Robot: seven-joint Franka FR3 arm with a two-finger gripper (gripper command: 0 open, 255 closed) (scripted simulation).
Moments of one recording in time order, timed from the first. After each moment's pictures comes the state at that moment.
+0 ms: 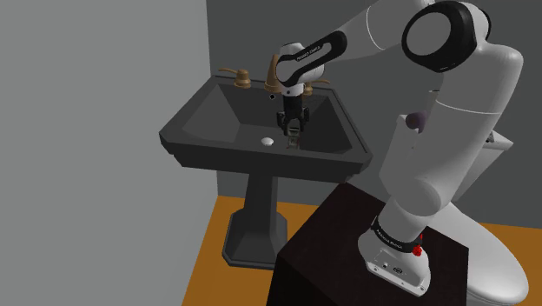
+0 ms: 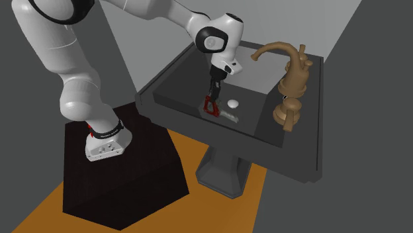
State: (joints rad) arm -0.15 0.12 -0.07 -2.07 -0.05 1.95 0.28
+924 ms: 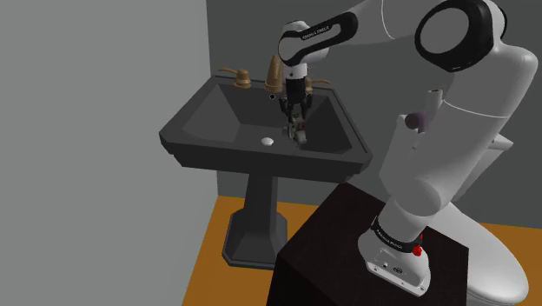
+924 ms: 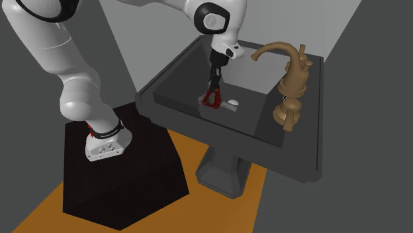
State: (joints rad) arm -0.15 0.05 -0.07 -1.98 -0.05 1.79 0.28
